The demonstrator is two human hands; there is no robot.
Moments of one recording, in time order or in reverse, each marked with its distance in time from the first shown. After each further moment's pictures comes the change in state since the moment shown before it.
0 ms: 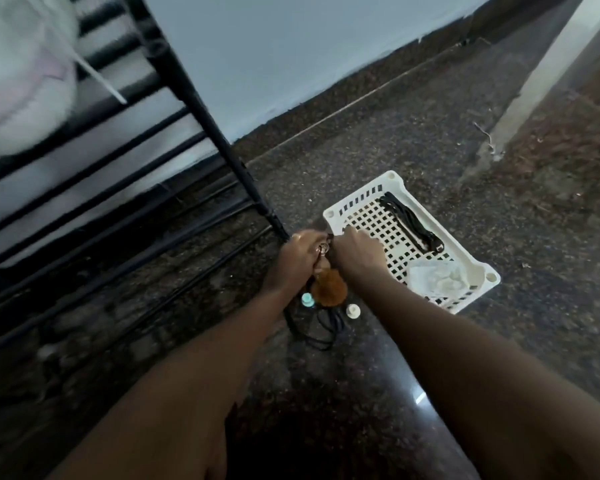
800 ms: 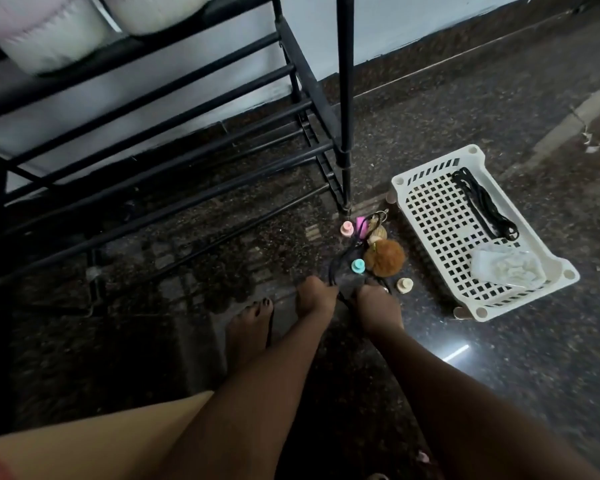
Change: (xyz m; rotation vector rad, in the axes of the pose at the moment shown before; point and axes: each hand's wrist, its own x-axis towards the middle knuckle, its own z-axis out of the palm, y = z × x) left_hand -0.105 -0.045 0.017 -0.061 -0.139 -1.021; right_hand -0.058 -0.054 0.127 0.175 -0.225 0.038
